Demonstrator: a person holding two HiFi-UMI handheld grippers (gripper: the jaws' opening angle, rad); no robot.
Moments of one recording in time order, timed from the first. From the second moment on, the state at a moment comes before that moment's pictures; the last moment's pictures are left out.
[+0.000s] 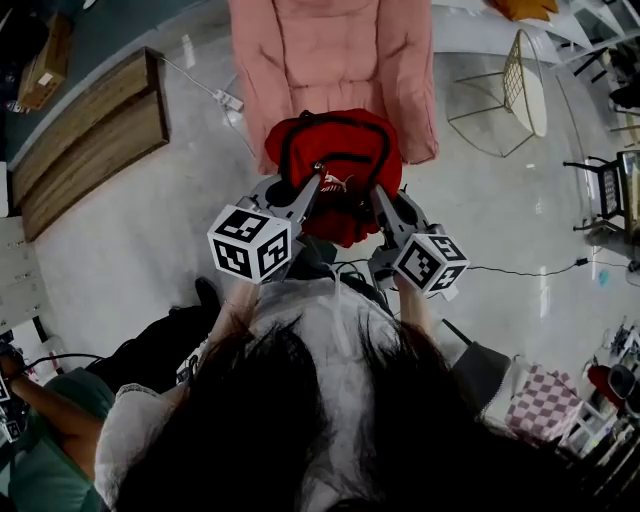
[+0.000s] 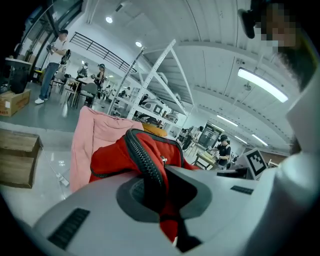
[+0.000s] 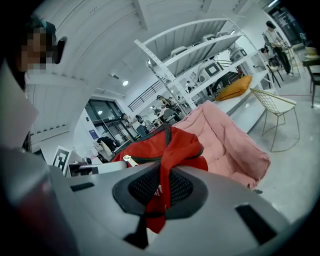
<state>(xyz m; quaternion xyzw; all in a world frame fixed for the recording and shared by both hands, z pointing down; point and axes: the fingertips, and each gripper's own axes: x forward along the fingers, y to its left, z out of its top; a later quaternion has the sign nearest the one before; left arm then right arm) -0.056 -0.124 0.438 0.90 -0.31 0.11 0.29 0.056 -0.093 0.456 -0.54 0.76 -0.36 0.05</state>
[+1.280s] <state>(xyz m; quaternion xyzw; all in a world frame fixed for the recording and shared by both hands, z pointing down) -0.026 -0.282 0.448 0.90 -0.30 0.15 0.27 0.081 -0.247 0.466 -0.55 0.75 -0.38 0.04</state>
